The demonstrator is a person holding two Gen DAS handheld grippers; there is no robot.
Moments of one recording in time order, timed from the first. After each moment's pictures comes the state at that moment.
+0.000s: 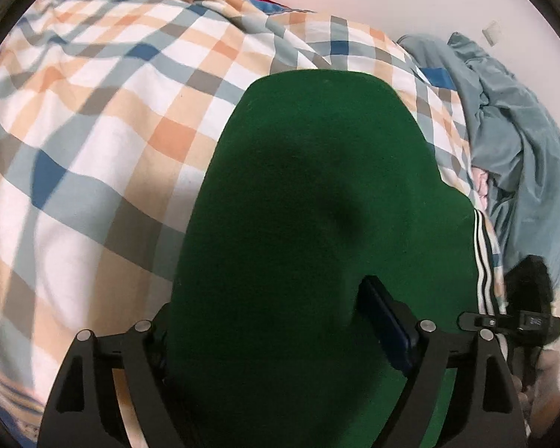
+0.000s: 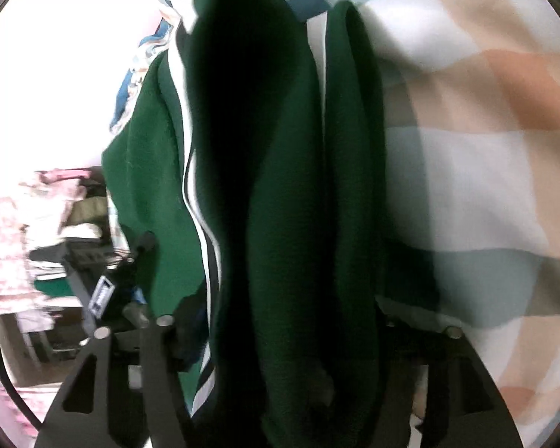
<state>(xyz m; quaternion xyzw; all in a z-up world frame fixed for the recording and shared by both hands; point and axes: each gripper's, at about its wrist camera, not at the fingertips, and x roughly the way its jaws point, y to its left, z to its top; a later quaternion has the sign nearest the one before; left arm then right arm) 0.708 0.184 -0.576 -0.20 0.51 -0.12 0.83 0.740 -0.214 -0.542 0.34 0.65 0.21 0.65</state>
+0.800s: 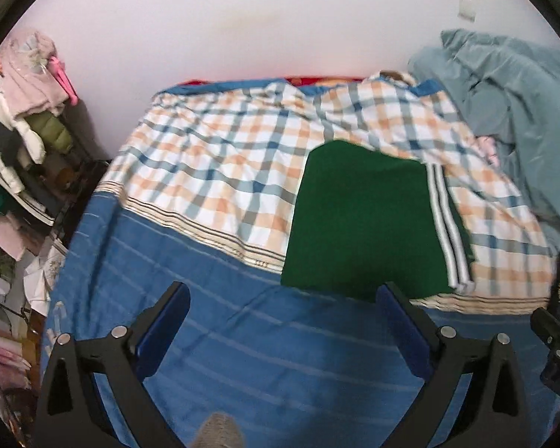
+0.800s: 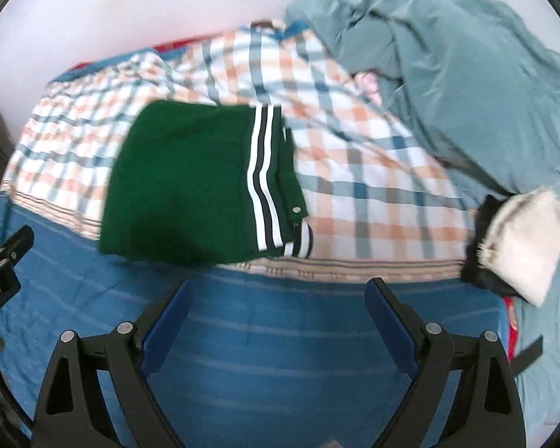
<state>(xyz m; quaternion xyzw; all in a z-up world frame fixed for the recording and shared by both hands) 0.453 0.128 -0.312 0.00 0.47 0.10 0.88 0.420 -0.101 -0.233 -0.01 0.55 -0.04 0.84</state>
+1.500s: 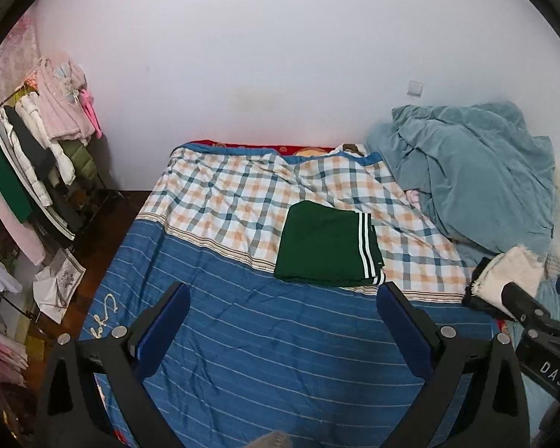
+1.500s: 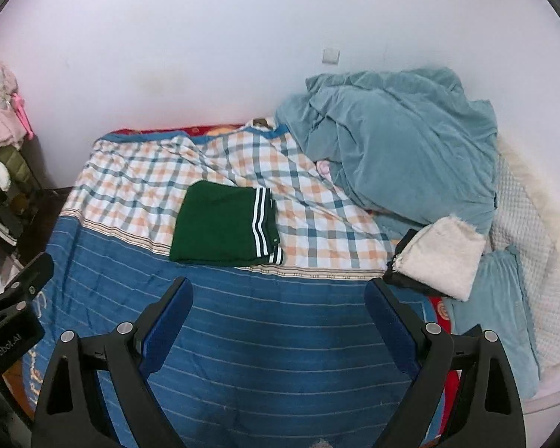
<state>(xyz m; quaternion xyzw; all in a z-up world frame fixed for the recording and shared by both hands) 0.252 0.103 -0.086 -0.02 0.39 0.07 0.92 0.153 -0.137 0.083 -0.01 0.44 -0.04 0.90</state>
